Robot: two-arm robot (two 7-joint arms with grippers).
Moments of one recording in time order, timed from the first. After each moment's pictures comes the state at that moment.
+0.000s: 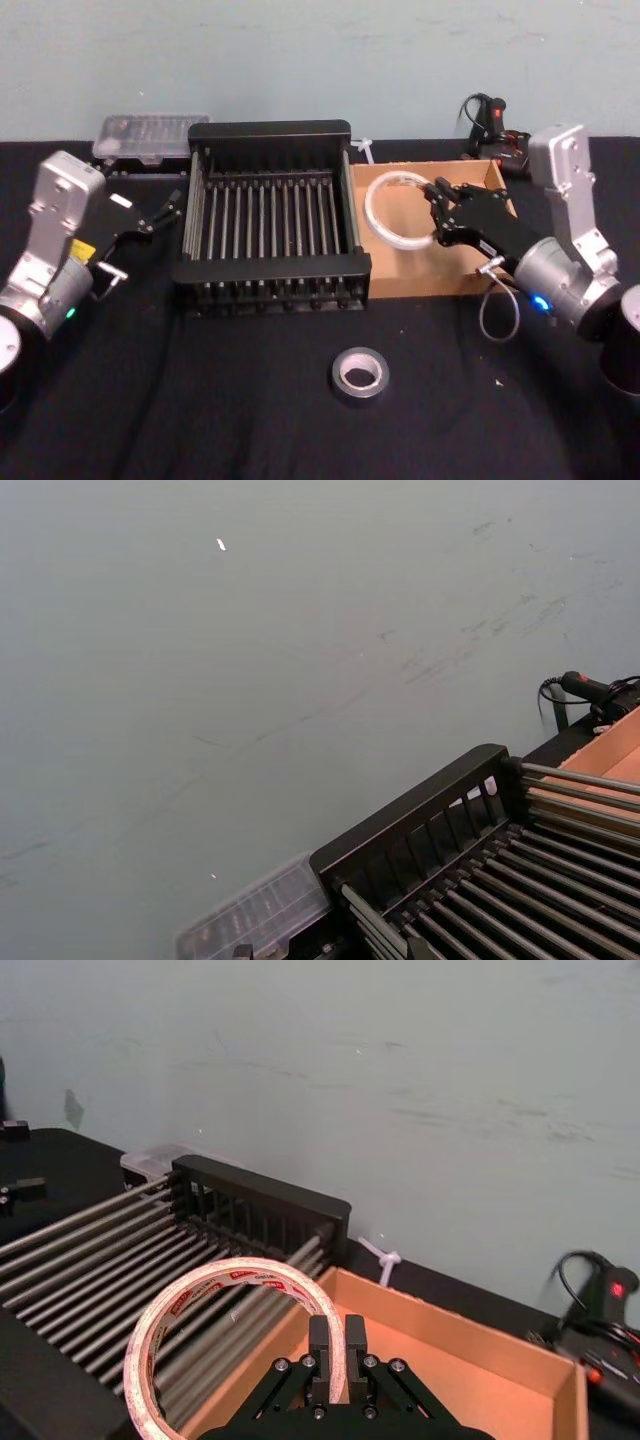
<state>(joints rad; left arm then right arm) -0.20 0.60 0.45 -1.41 -0.25 -0.12 0.03 0.20 0.33 -0.30 -1.45 0.27 0.06 0.33</state>
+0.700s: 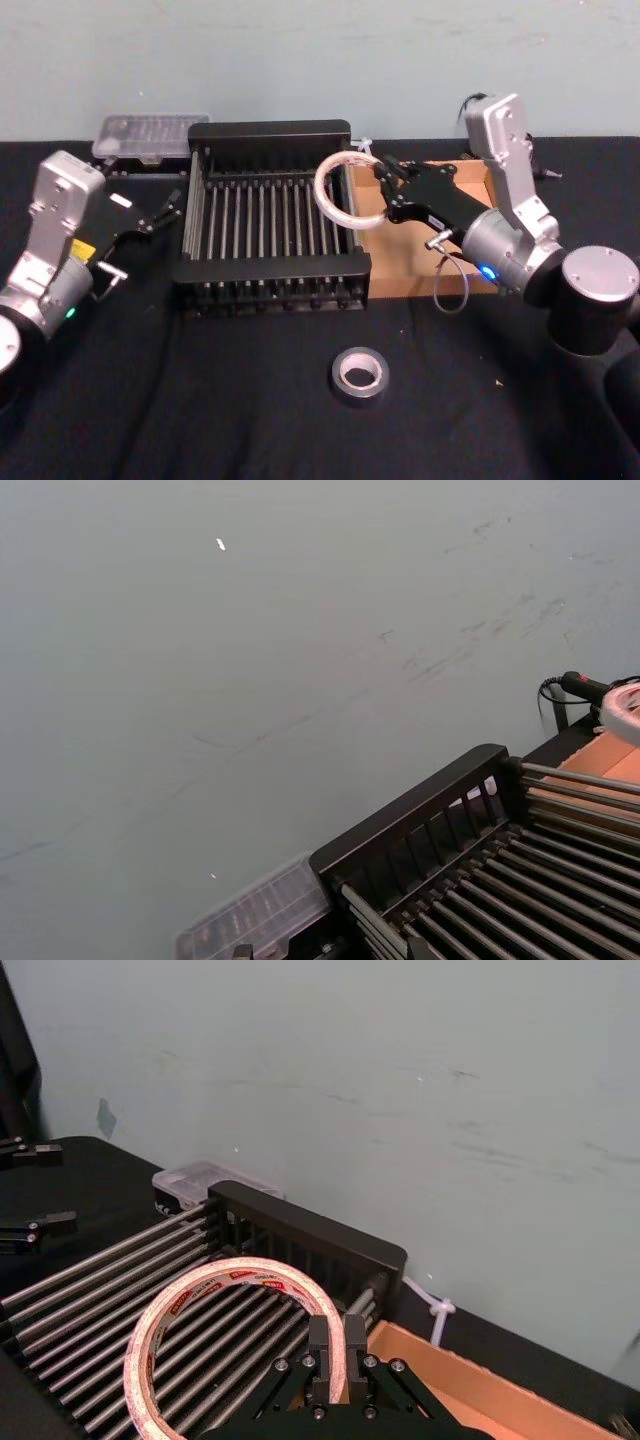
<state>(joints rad) -0.20 0.60 0.45 -1.41 -0.25 -0.12 0.03 0.33 0.25 -0.37 -1.35 0.22 0.07 0.34</state>
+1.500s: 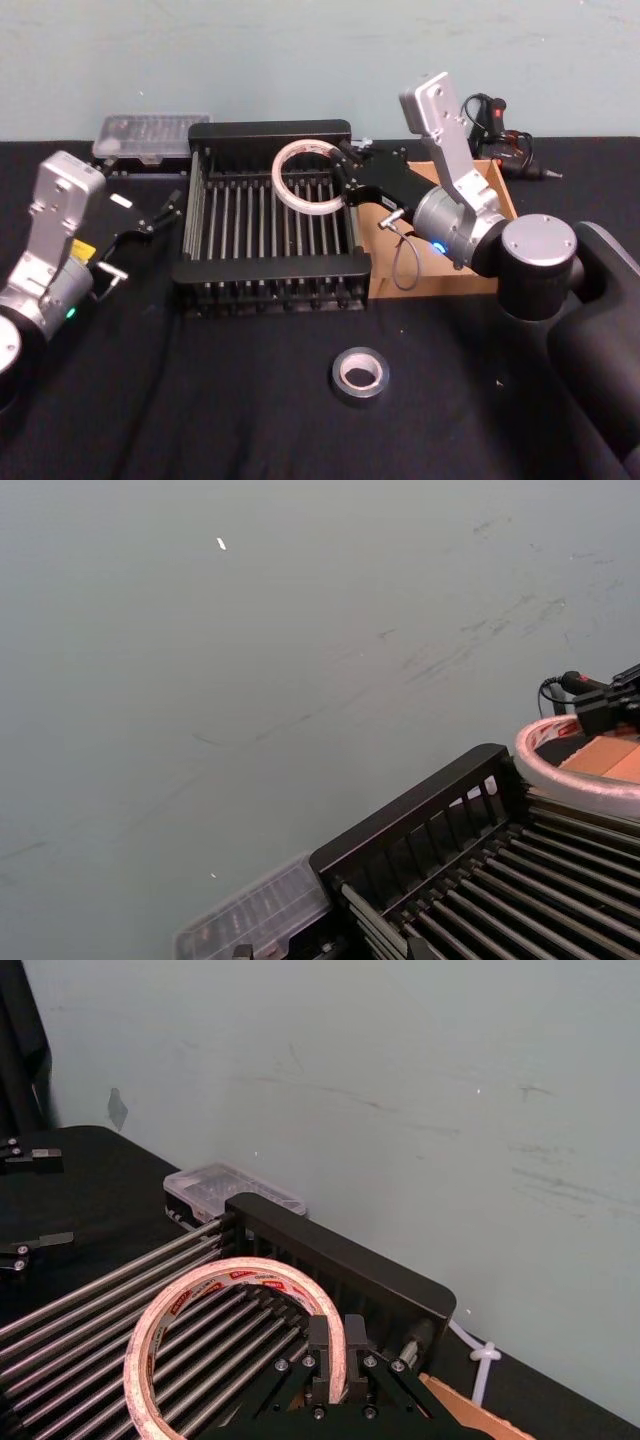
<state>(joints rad) -0.20 0.60 0.45 -1.41 -0.25 -0.12 0.03 0.46 0.15 -0.43 -1.18 0.15 0.06 0.34</state>
